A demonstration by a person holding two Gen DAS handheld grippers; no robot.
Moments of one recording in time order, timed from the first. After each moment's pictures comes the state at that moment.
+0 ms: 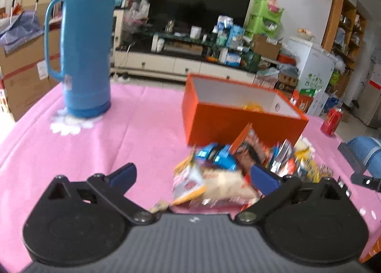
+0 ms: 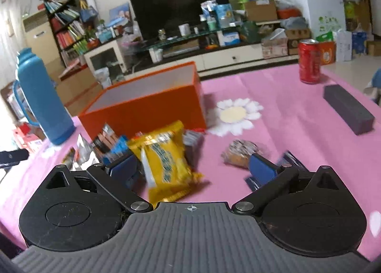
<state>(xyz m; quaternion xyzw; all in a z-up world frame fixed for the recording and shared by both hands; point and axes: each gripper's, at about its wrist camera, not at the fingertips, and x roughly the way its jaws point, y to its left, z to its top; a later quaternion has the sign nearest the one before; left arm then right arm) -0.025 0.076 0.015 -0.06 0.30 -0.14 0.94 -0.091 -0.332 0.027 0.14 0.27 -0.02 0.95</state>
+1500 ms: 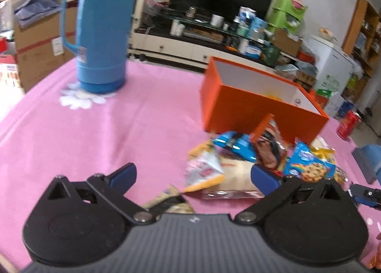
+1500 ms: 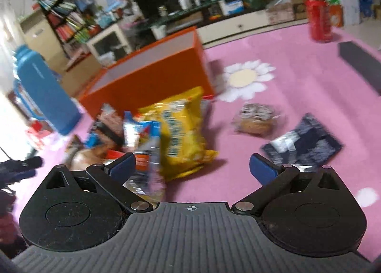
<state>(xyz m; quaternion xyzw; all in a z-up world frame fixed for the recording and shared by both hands) -0.010 0.082 0.000 -0.09 0.33 -0.09 0.94 -0.053 -0.335 0.000 0.21 0.32 0.03 0.92</state>
